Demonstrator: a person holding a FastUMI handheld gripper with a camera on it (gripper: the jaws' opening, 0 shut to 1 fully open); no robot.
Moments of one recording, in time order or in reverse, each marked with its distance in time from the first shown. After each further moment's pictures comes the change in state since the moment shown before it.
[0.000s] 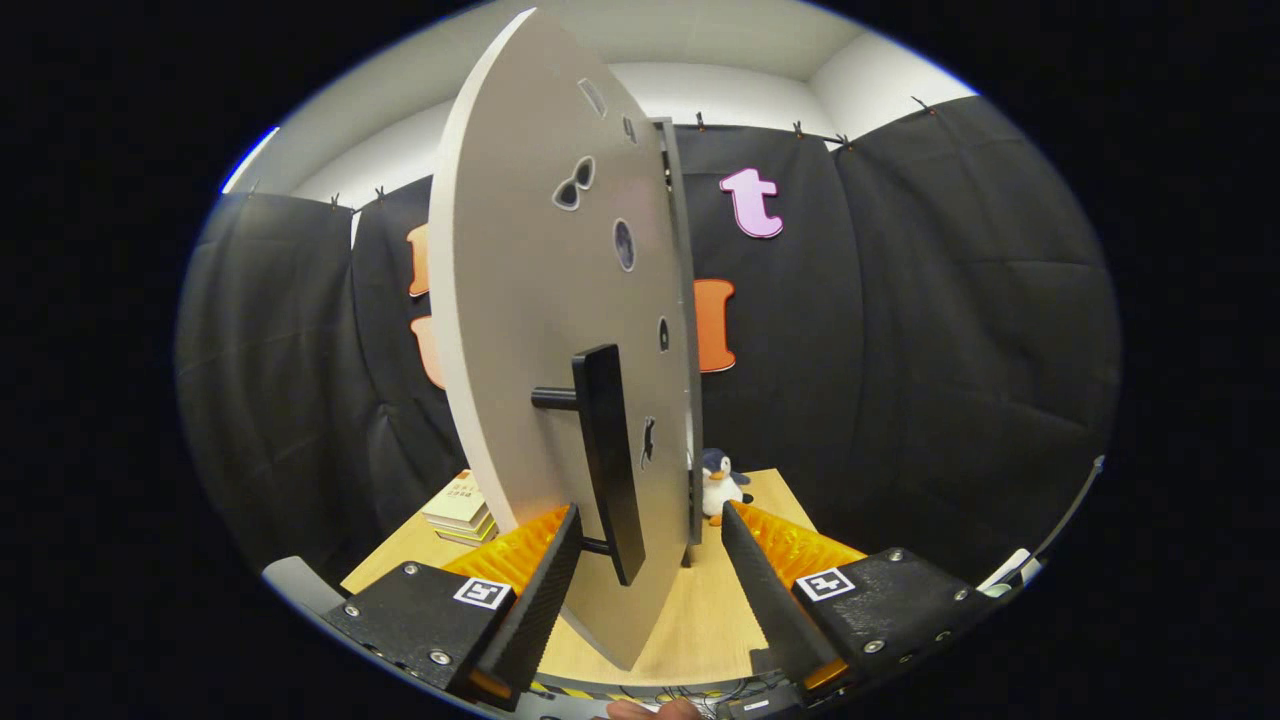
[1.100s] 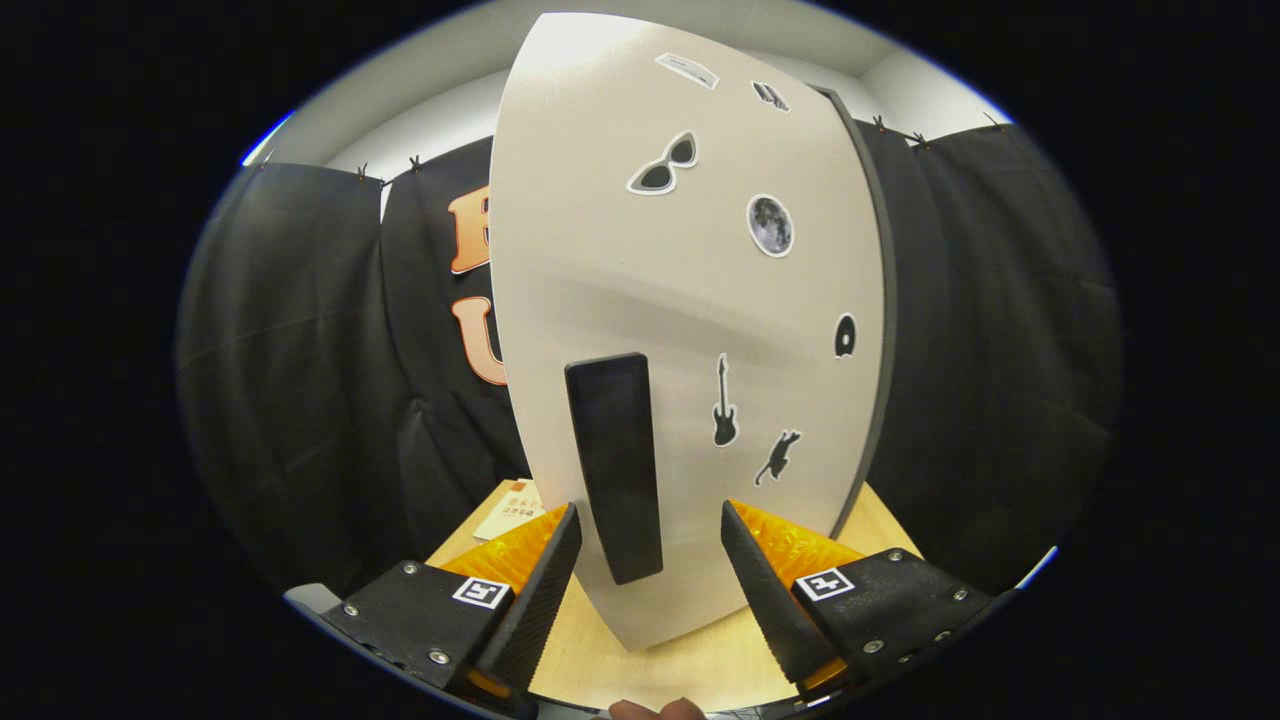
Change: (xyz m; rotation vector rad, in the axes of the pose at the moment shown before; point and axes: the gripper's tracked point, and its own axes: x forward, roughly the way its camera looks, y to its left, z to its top) arm 0.127 0.186 0.024 -0.002 0.045 0.095
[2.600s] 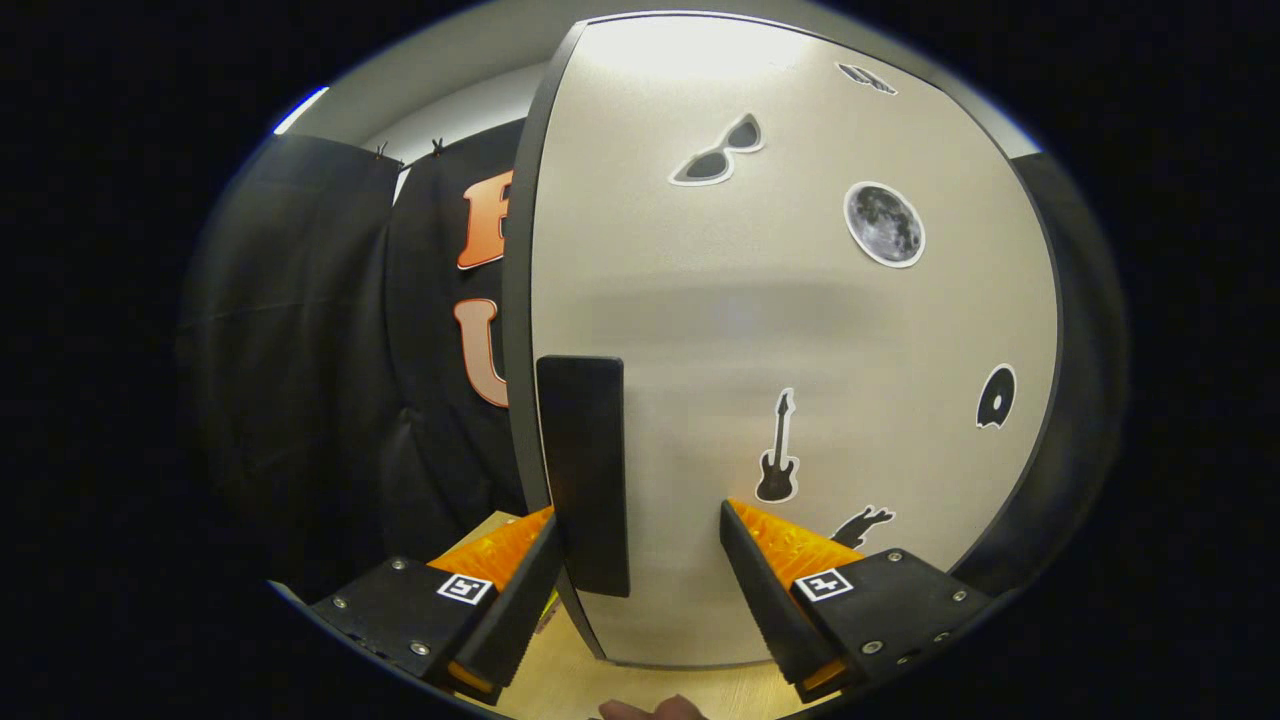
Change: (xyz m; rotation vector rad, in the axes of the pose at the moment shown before) arm 0.087 0.012 0.023 -0.099 -0.069 0.043
